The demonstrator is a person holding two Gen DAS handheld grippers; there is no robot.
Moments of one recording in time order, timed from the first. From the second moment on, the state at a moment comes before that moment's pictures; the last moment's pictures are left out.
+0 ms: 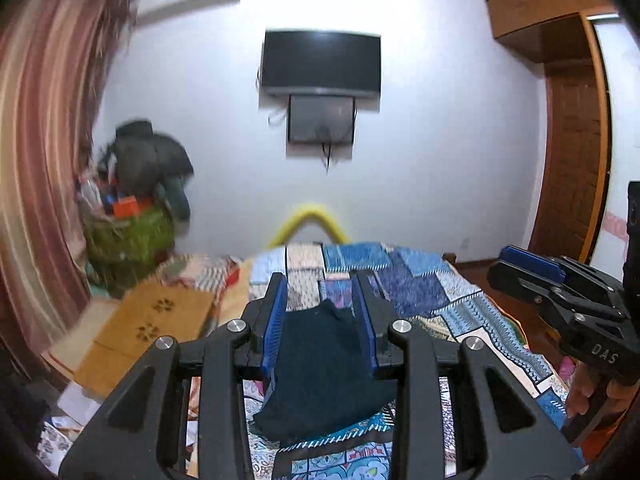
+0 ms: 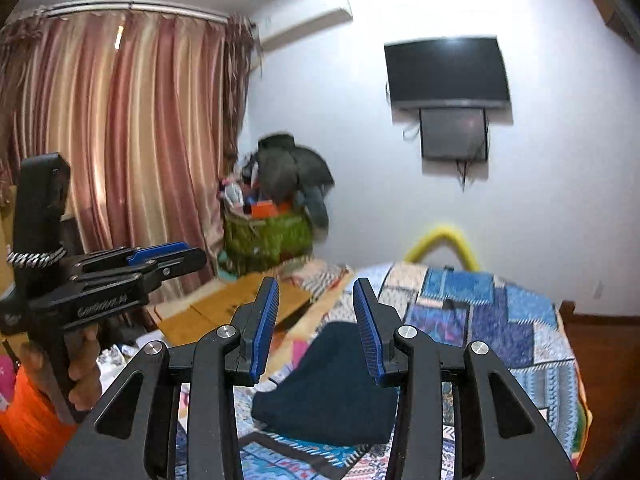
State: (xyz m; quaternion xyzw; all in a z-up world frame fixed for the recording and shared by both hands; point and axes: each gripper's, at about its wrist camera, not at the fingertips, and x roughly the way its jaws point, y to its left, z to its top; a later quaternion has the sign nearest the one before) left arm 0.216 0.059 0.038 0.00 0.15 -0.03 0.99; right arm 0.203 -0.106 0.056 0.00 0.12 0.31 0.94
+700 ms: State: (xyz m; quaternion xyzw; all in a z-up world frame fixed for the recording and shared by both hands) left arm 0.127 0.039 0.027 0.01 0.08 0.01 1.00; right arm 0.137 -0.127 0.054 0.03 0.09 0.22 0.97
